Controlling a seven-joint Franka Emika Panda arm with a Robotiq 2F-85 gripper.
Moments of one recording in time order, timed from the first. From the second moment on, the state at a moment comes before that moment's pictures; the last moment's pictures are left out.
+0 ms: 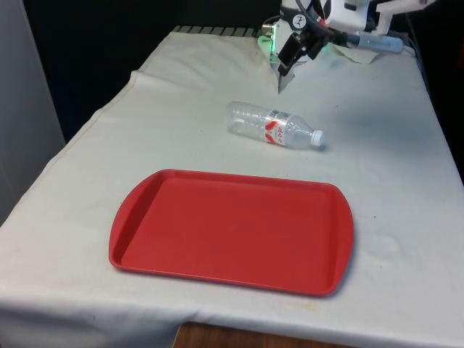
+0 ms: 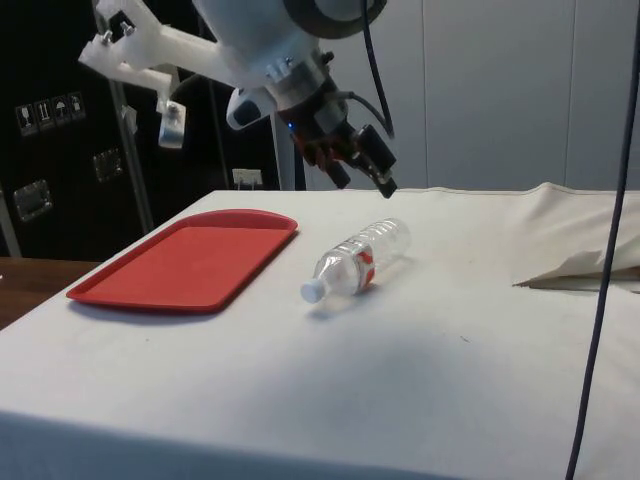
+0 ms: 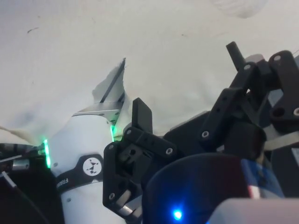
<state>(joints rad) 0.03 0.16 0.17 -2.21 -0.39 1.91 -0.57</state>
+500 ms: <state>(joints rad) 0.03 0.24 0.17 -2.15 -0.46 1.91 -0.58</state>
